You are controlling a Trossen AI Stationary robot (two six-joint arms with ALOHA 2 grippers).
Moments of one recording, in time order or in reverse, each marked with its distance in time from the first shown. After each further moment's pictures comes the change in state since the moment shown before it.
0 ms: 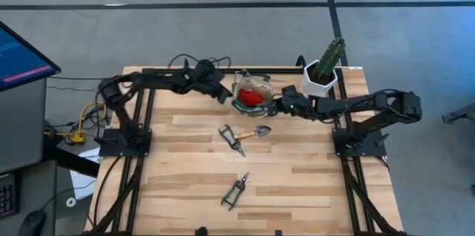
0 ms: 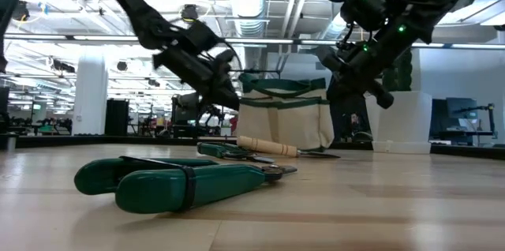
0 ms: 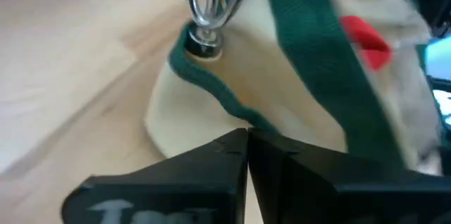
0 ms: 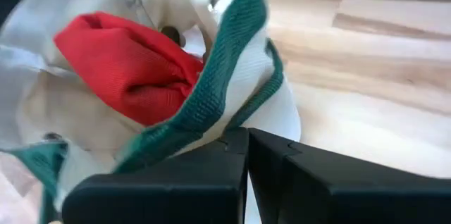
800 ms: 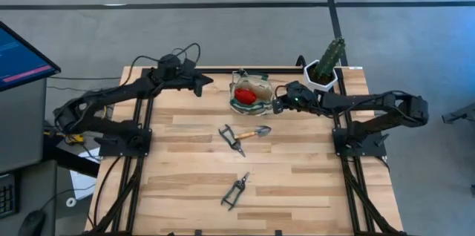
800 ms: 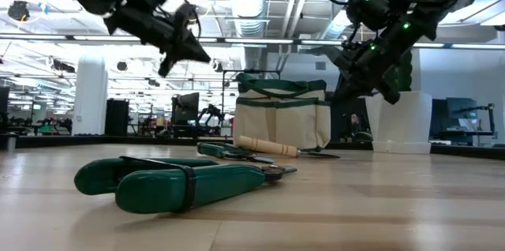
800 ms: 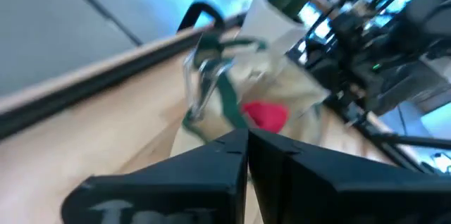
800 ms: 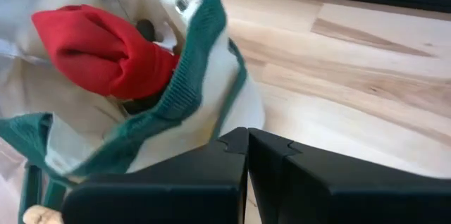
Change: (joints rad) left arm 0.089 -0.519 -0.228 -0.001 -0.088 -0.008; right arm -0.090 -0.086 0.000 -0.123 -0.092 -0.104
